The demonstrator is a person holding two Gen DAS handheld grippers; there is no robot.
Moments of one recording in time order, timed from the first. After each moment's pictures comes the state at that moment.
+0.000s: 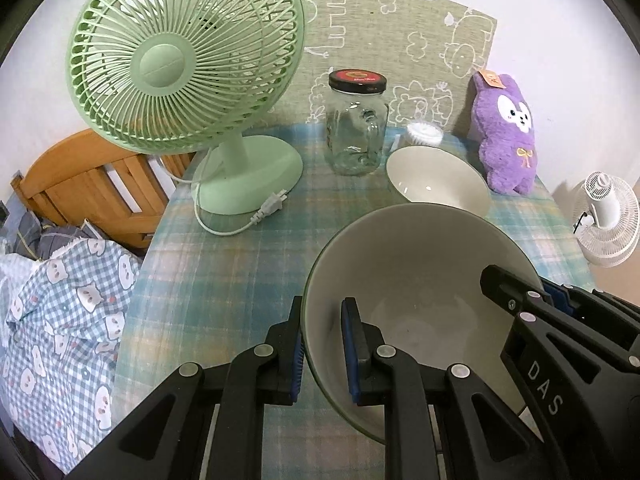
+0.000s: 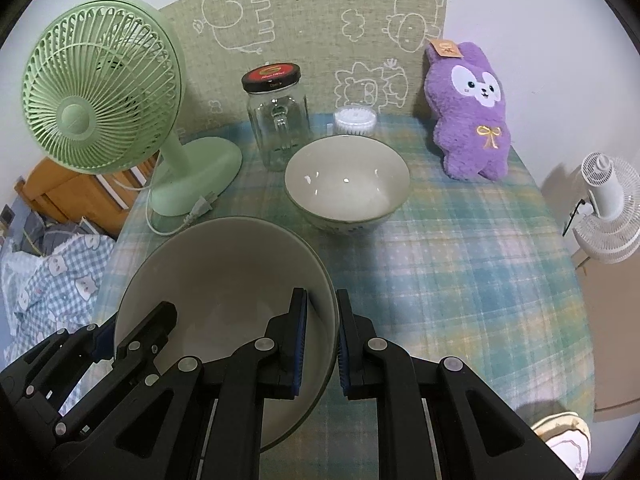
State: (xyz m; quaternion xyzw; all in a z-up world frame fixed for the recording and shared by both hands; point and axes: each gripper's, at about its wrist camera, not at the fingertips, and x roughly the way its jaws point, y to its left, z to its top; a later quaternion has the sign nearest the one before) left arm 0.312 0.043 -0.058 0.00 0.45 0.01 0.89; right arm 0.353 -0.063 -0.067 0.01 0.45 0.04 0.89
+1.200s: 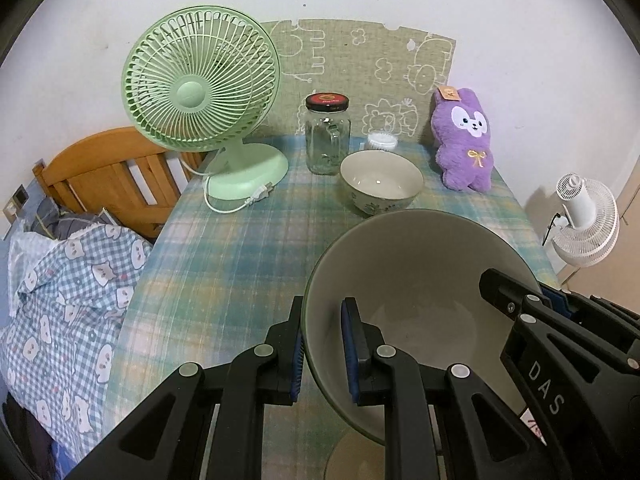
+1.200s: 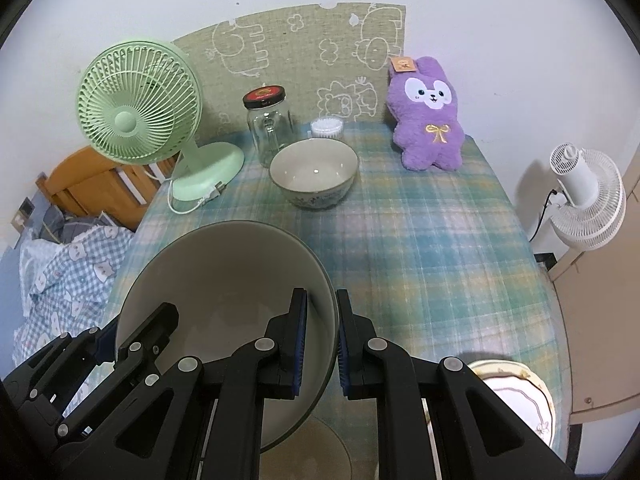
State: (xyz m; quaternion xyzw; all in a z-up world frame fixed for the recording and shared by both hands) left arm 0.220 -0.008 -0.014 -0.02 0.43 0.03 0.90; right arm 0.254 -0.121 -0.025 0.02 0.43 0.06 0.90
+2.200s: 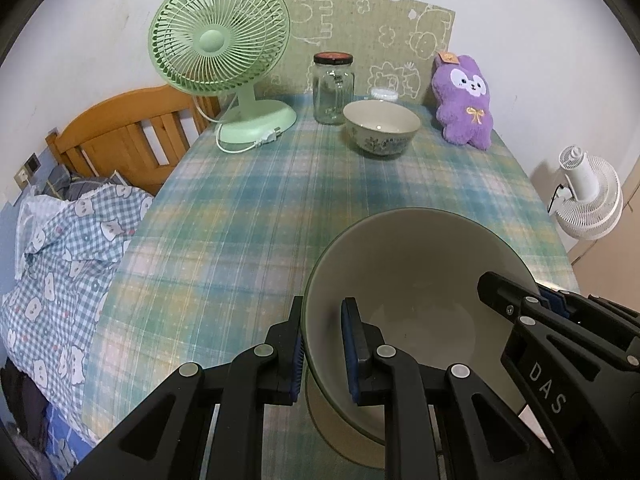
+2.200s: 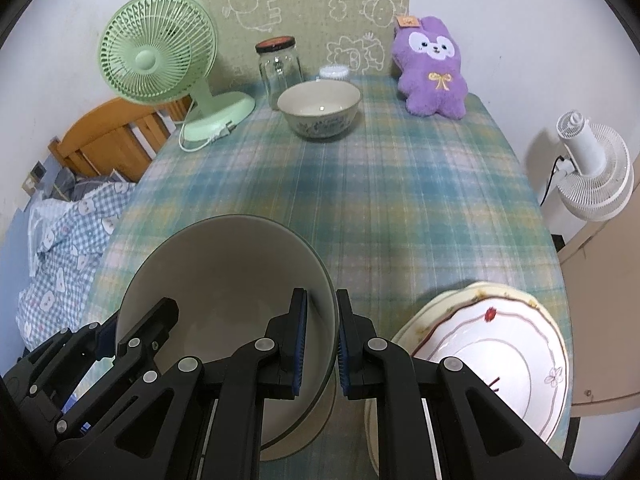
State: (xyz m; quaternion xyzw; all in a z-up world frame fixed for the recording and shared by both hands) left arm 0.161 -0.024 -0.050 -0.02 0.46 0.05 0.89; right arm 0.197 -0.137 -0.069 0.00 0.47 0.08 0.88
